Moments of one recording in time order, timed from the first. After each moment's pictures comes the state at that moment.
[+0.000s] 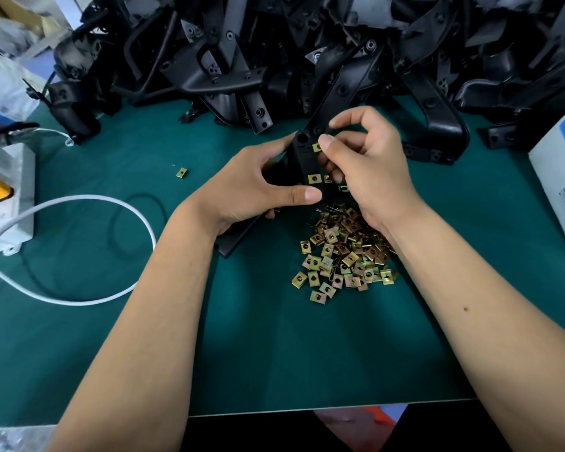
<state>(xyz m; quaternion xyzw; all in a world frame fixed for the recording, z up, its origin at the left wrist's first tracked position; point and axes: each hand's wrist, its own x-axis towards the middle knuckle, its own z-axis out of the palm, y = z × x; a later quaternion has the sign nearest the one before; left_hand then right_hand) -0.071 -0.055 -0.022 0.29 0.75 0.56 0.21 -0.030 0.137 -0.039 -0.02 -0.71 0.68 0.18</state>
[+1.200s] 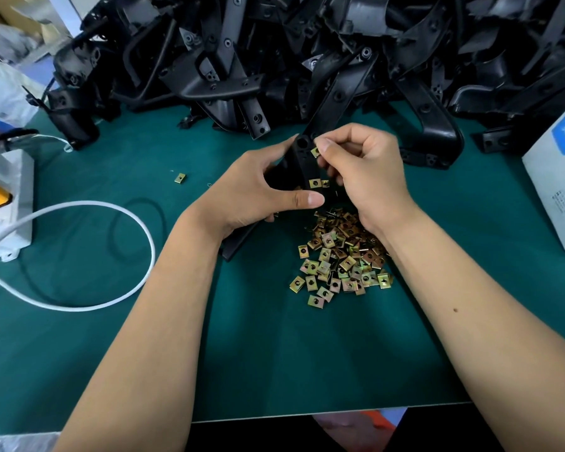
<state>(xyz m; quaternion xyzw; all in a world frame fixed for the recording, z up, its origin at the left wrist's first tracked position) -0.071 -0.049 -0.023 0.28 0.78 0.53 0.18 -0.032 0.137 -0.040 -0.03 -0.71 0.67 0.20</state>
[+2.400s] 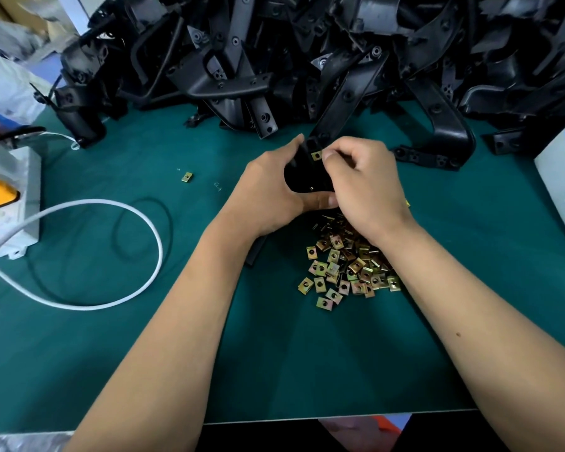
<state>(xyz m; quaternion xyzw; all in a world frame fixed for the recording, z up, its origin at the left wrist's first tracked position) -0.068 -0.031 -0.032 0.22 0.87 0.42 0.08 -0.019 0.118 -0.031 -0.06 -0.83 0.53 0.19</state>
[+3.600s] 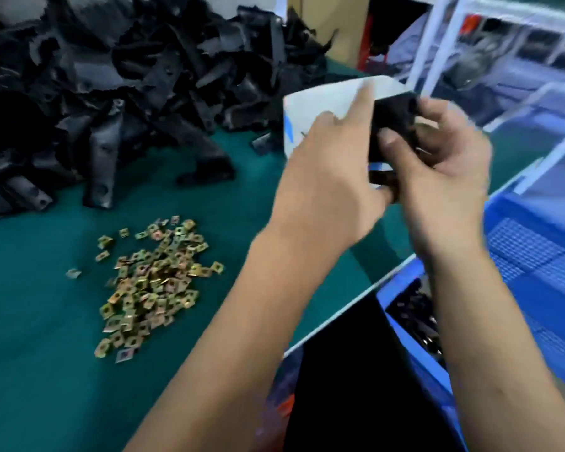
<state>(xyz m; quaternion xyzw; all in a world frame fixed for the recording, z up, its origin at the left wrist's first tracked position) 0.104 0.206 0.054 0.51 0.80 0.32 0.00 0.190 0.302 0.020 -0.23 -0.66 0.49 0.51</state>
